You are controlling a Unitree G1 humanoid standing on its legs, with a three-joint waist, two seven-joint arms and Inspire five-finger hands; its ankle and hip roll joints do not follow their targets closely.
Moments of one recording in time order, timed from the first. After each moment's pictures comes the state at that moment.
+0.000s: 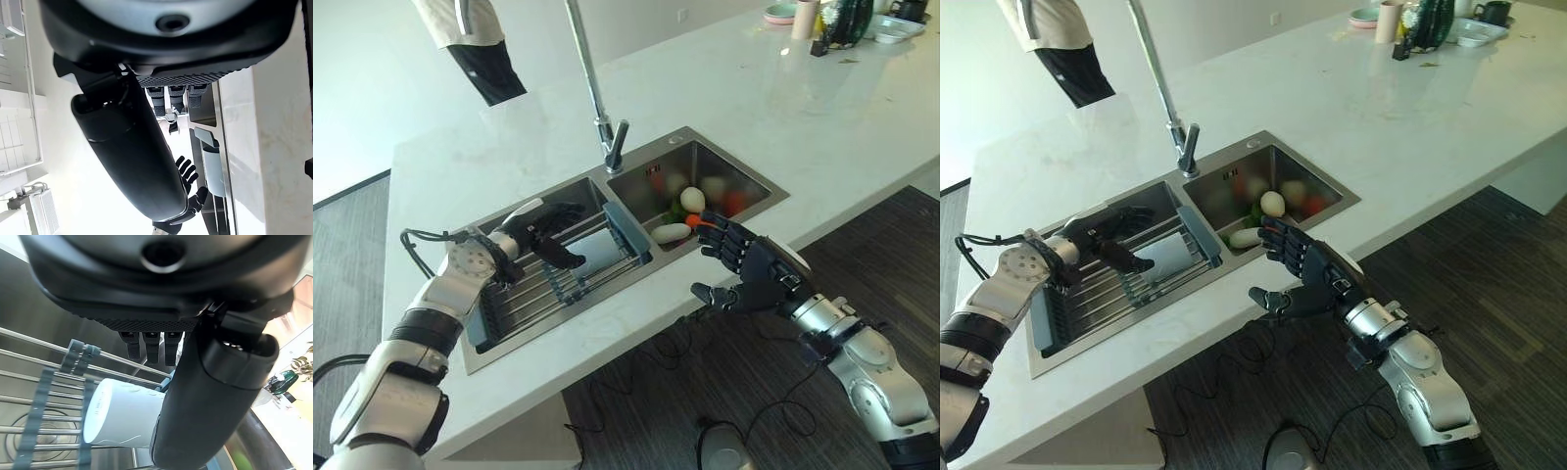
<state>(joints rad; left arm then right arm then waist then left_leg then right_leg) -0.73 0.80 -0.40 0.66 -0.18 0.00 -0.33 -0.05 -0.63 0.07 -0.22 0.61 0.05 0.34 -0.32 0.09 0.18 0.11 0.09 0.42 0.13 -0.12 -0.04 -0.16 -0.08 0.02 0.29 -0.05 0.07</state>
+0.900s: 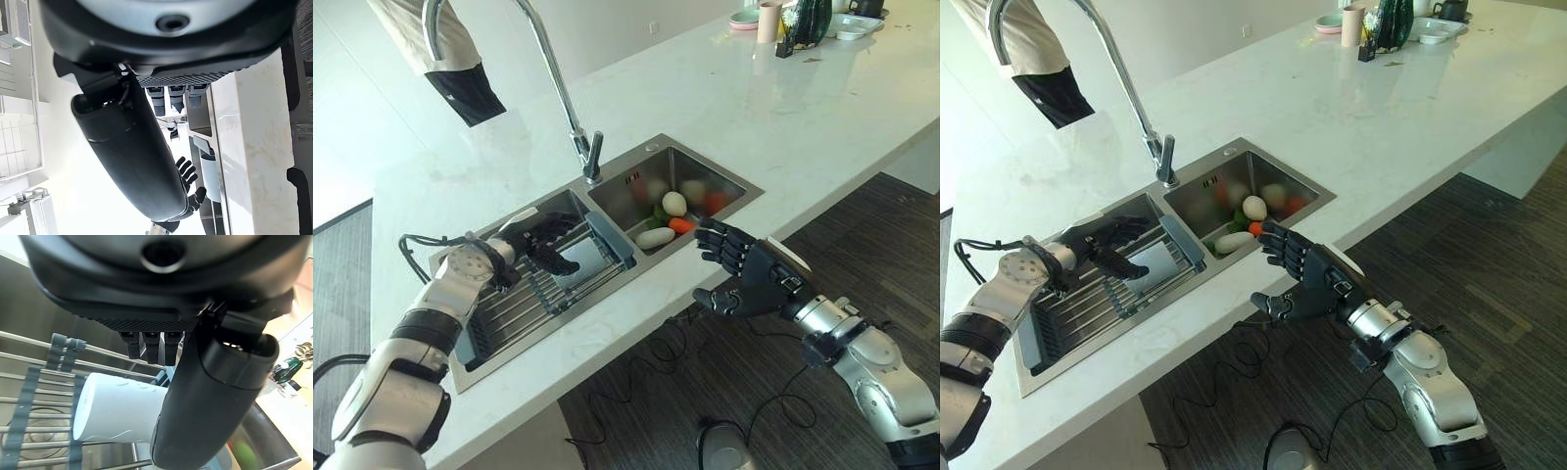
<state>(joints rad) -0.73 0.80 -0.43 0.70 -0.18 0.01 -0.34 -0.04 -0.66 0.06 -0.22 0.62 0.07 0.36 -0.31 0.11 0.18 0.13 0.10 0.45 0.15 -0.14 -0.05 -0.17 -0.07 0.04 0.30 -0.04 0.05</state>
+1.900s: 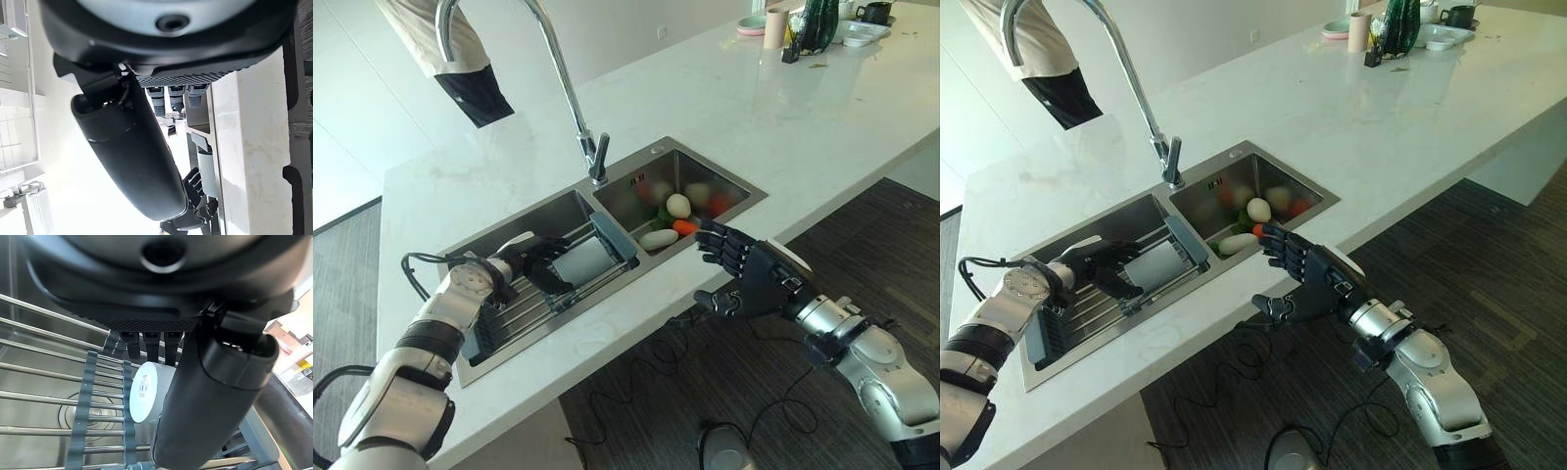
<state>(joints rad) -0.69 0.77 -0.42 0.78 -0.13 0.04 -0.36 -0.04 -0.68 0.06 -0.23 0.61 0.09 0.37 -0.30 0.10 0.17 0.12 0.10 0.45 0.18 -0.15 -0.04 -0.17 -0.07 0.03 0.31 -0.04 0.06</state>
